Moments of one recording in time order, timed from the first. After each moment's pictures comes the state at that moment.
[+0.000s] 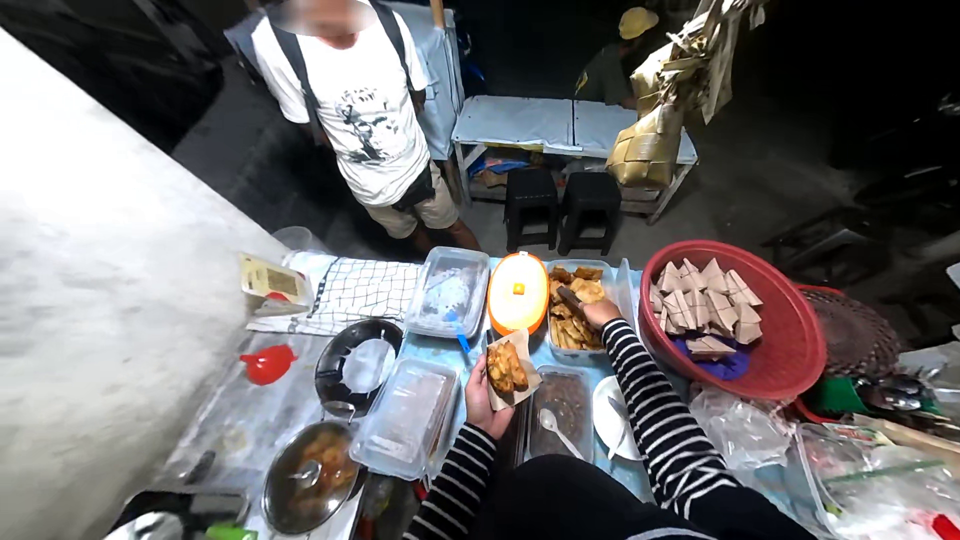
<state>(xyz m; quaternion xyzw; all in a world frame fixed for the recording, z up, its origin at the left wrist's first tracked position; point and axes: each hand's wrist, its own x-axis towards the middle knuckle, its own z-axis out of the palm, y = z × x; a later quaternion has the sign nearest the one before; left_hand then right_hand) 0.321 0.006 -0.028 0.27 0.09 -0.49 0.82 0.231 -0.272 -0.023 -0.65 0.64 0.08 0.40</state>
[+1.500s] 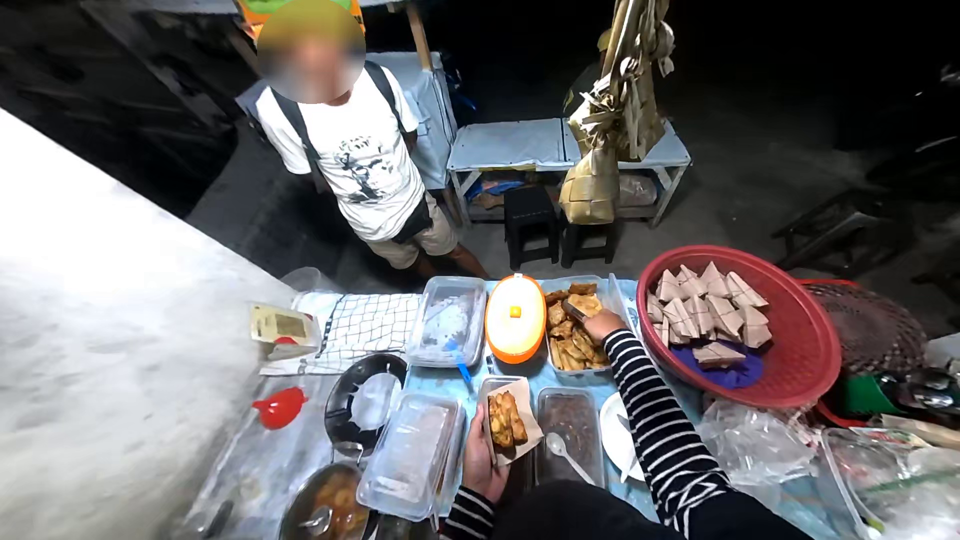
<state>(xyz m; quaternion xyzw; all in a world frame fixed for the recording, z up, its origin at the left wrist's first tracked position) 0.306 0.032 -0.037 0.44 0.07 -0.48 0.76 0.224 -0.288 0.002 -0.69 0.61 0.13 0.37</state>
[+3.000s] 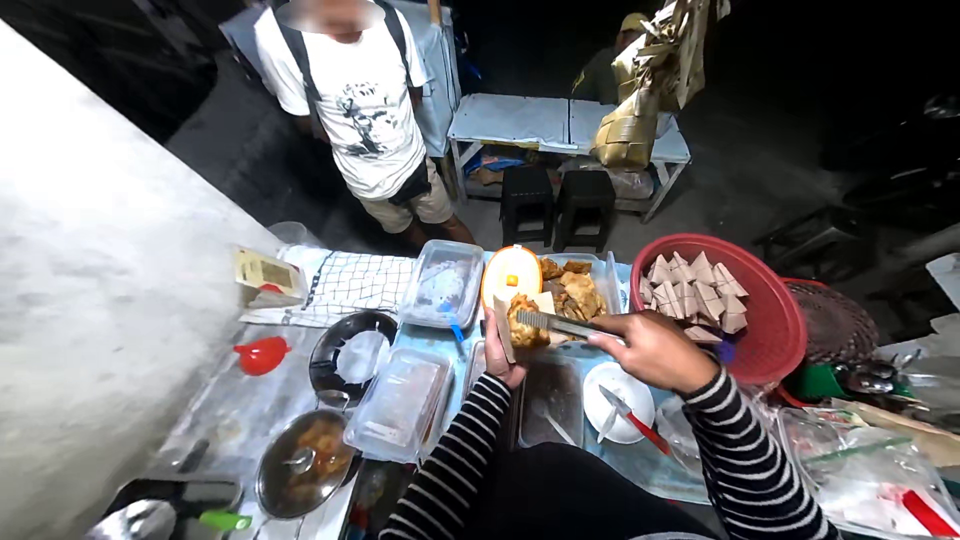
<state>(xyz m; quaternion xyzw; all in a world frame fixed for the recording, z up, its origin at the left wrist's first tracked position) 0.314 -0.056 -0.002 0.29 -0.01 -0.50 0.82 0.129 -0.176 0.161 -0.92 0.30 0.07 0.26</state>
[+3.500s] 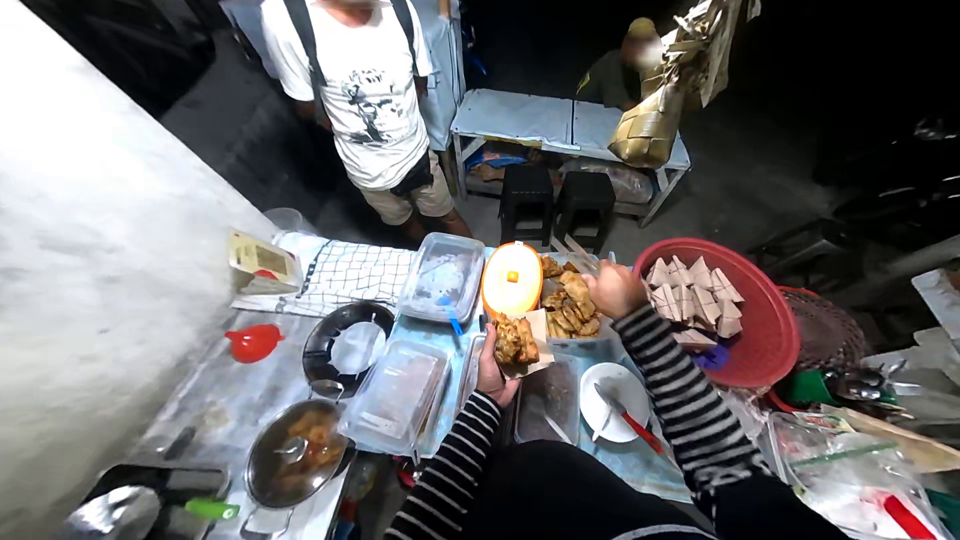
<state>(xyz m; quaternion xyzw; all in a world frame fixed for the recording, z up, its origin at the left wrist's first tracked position) 0.306 -0.023 -0.030 0.31 -0.01 -0.49 0.81 0.212 -0.229 0.114 -0.85 0.49 0.07 0.16</state>
